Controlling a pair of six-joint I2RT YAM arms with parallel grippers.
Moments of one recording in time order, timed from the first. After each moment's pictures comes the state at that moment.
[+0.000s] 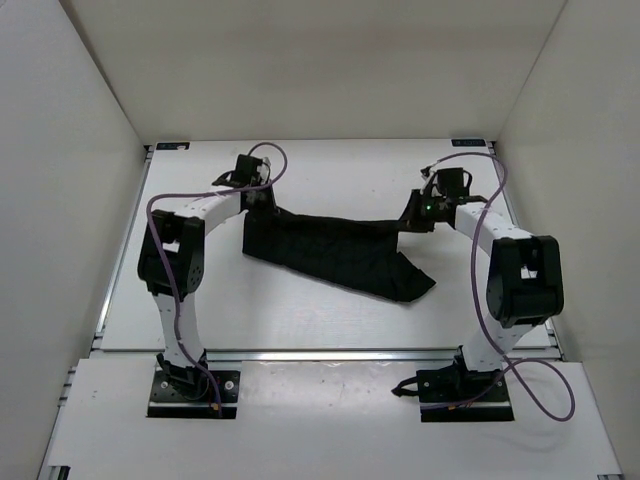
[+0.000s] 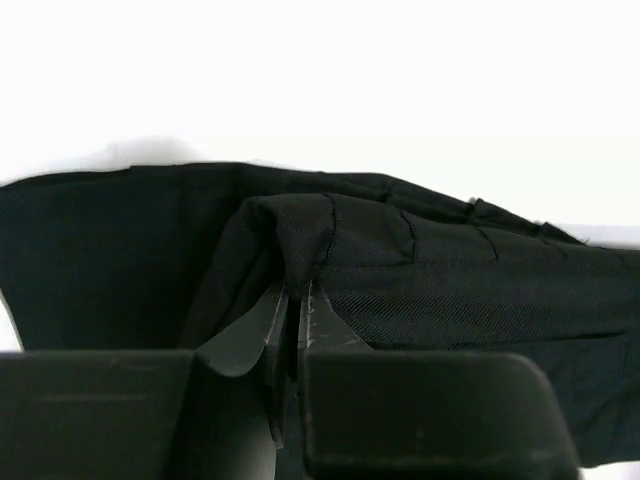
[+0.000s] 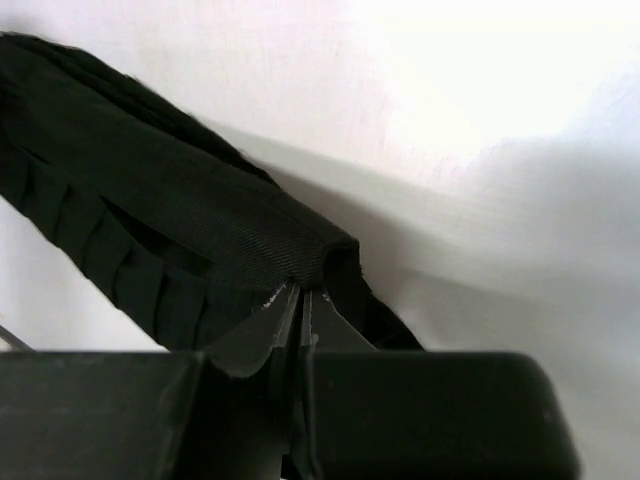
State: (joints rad) left arm -0.27 1.96 1.37 -0.35 0.17 -0.41; right arm 0.09 1.69 1.09 -0.31 -0.46 0.32
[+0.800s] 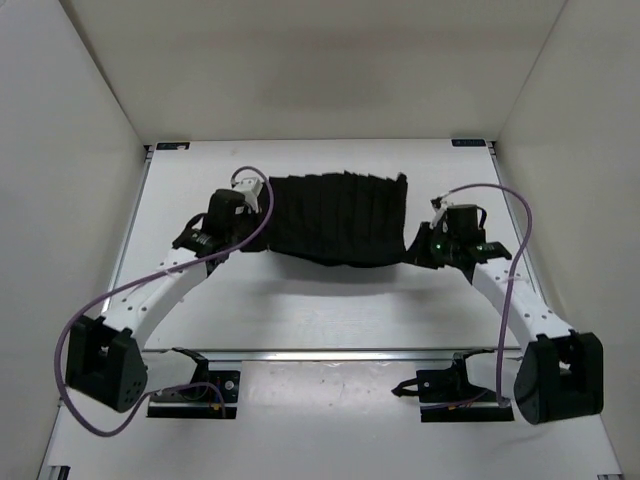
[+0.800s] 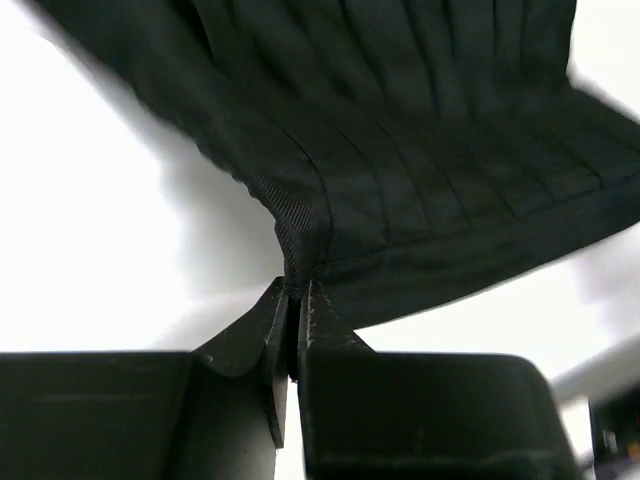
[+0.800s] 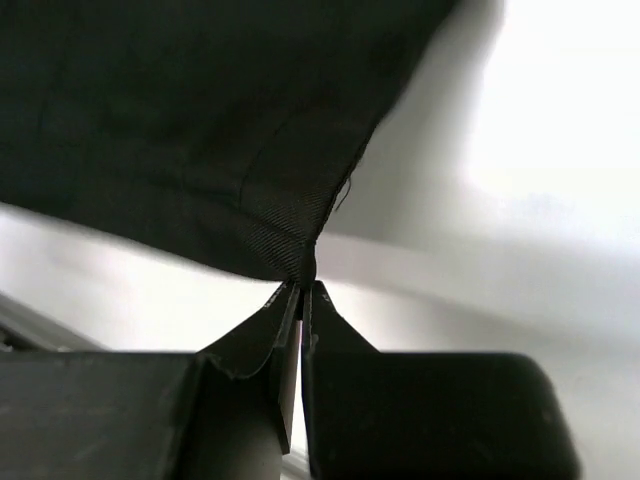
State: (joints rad) left arm -0.39 1.29 0.98 -0.35 0.09 -0.37; right arm 0.15 1.22 0.83 -0.41 -0.37 0.34
